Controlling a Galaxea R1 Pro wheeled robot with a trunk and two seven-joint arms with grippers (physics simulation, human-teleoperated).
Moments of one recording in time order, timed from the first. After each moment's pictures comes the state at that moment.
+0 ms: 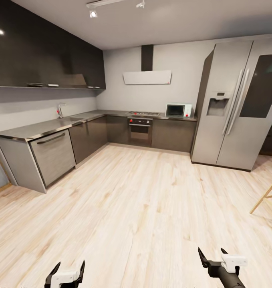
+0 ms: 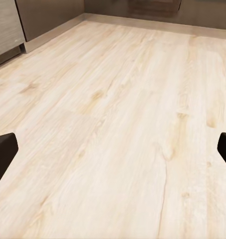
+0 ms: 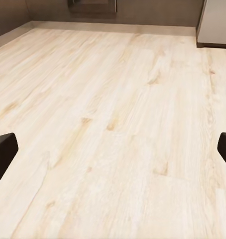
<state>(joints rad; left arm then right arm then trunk) 0.15 0.04 0.01 -1.17 0.07 -0.32 0.01 0.10 -0.10 -0.17 -1.26 -0.13 -0.14 0.21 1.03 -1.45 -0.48</state>
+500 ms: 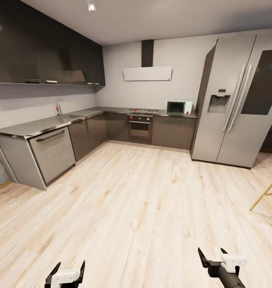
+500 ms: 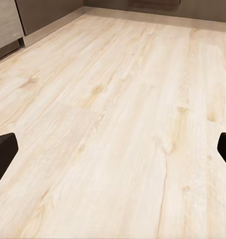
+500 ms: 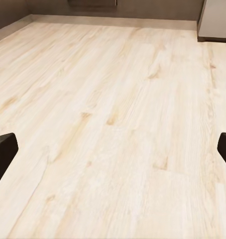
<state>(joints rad) 0.15 0.04 0.01 -1.17 0.07 -0.32 0.01 0.10 -0.11 -0.17 -1.26 -0.13 -0.14 0.21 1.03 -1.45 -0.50</state>
